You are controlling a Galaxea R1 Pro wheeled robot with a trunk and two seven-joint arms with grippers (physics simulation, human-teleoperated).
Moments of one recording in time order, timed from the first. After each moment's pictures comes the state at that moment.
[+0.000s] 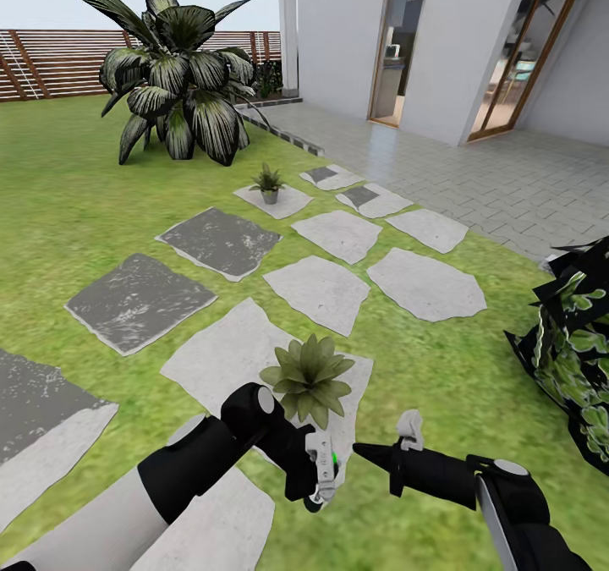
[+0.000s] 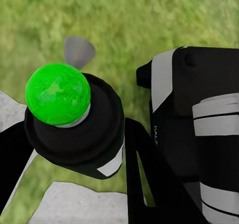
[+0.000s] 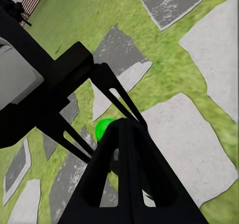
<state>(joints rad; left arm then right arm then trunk) -0.72 0.05 -0.82 -1.28 -0.40 0.67 -1.23 -0.19 -0.03 -0.15 -1.51 0.01 0.67 1.20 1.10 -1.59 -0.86</state>
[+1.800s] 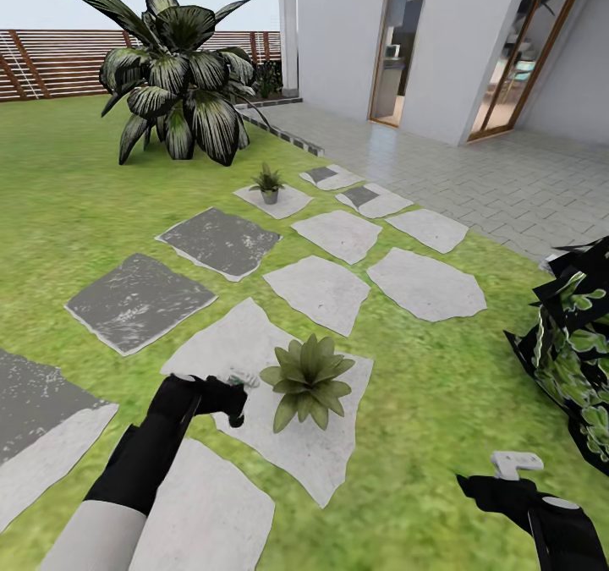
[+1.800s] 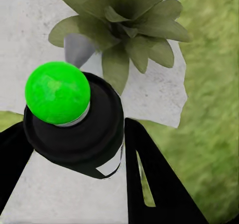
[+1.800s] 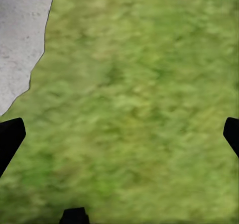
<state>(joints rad) -0.57 -0.01 -0.10 -1.25 -0.44 0.86 -0.62 -0.18 0.03 -0.51 -1.42 0.51 0.66 0.50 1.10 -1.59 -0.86</state>
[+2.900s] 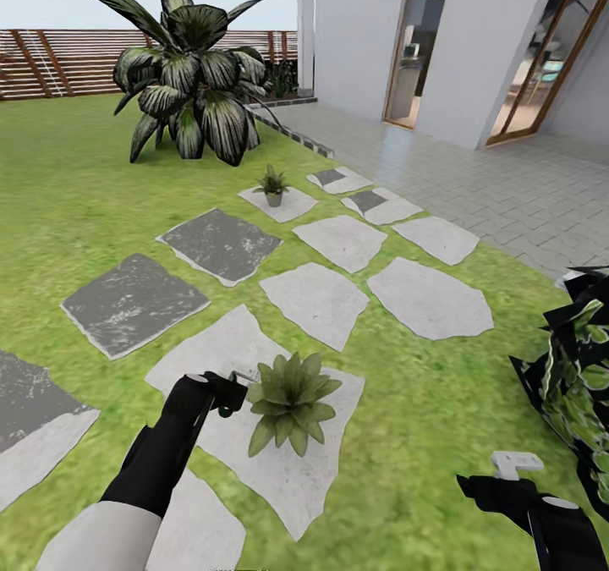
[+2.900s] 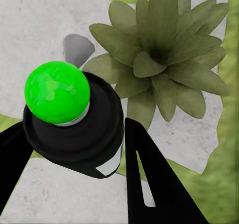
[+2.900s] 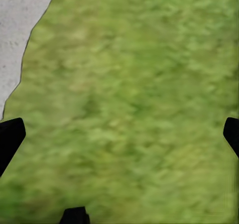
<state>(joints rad) -0.57 -0.06 -0.10 -1.24 -0.44 0.87 -0.35 -0.18 0.03 -0.51 -1.42 0.50 0.66 0.50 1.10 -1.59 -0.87</state>
